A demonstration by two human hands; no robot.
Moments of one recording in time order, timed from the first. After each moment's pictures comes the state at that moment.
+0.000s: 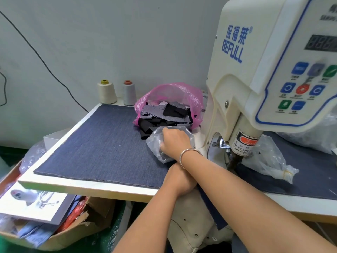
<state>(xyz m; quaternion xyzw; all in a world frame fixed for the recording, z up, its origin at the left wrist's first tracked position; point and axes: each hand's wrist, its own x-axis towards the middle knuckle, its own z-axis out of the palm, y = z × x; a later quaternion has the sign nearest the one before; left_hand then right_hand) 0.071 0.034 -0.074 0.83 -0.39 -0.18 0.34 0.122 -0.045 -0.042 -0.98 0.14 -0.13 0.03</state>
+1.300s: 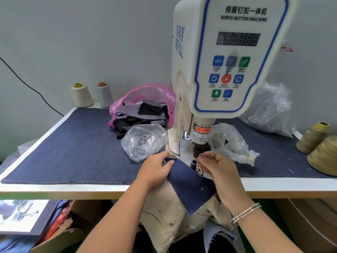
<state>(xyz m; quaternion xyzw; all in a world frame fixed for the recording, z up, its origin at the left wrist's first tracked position) 0.076 0.027 -0.085 0.81 -0.44 -0.09 0.37 -0.095 -0.075 -0.034 -0.61 0.28 -0.30 0.68</state>
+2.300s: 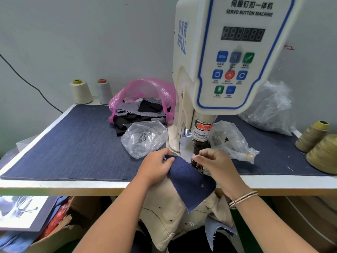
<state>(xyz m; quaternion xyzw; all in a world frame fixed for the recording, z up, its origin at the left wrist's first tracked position) 0.075 0.026 -0.083 0.81 -0.44 -0.09 0.38 -0.084 -0.092 -0.038 -0.77 0.30 -0.22 0.53</state>
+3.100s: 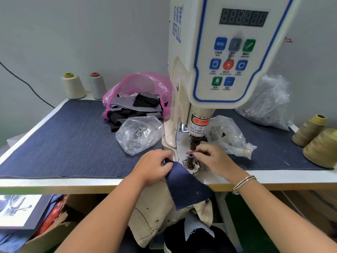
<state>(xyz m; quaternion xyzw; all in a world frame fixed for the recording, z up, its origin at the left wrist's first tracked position) 0.069 0.033 -0.073 0.79 -0.54 -0.10 0.28 -0.080 -0.122 -0.045 -0.84 0.16 -0.15 0.49</state>
